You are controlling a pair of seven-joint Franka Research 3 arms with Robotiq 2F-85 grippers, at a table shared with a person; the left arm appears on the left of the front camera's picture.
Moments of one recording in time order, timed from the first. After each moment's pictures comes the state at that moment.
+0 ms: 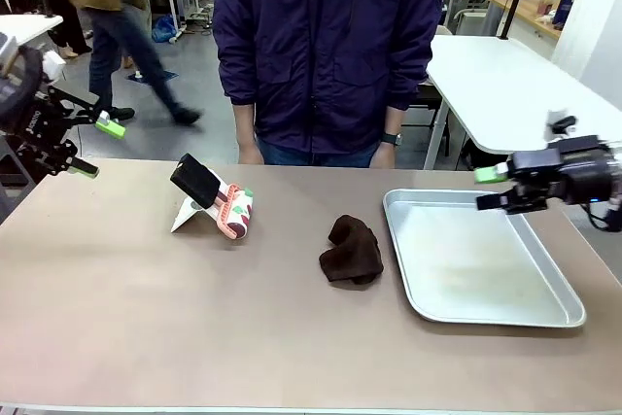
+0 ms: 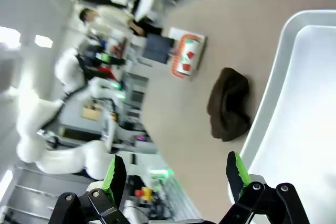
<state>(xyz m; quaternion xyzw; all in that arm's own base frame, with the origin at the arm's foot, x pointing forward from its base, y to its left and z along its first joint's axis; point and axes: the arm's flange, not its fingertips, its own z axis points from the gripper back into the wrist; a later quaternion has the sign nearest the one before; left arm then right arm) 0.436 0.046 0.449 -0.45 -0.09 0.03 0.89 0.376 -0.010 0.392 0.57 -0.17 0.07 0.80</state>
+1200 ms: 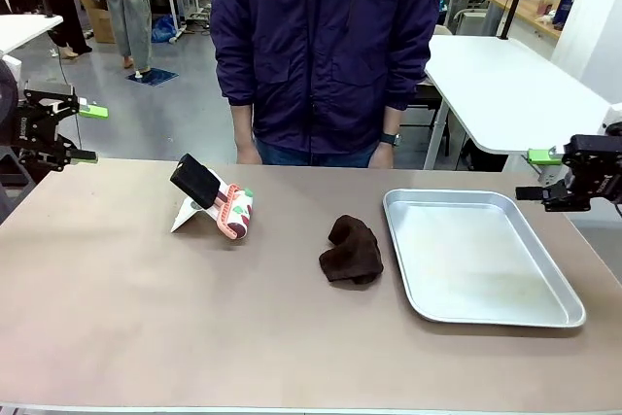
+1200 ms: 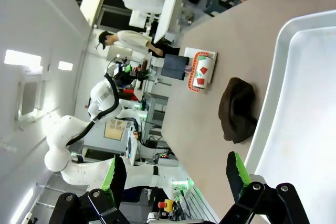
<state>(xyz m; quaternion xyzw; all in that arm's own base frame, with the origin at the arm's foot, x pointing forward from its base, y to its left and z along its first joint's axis) 0.440 0.078 0.422 -0.52 -0.19 0.08 0.83 0.365 -0.052 0.396 0.61 -0.18 0.02 0.77</state>
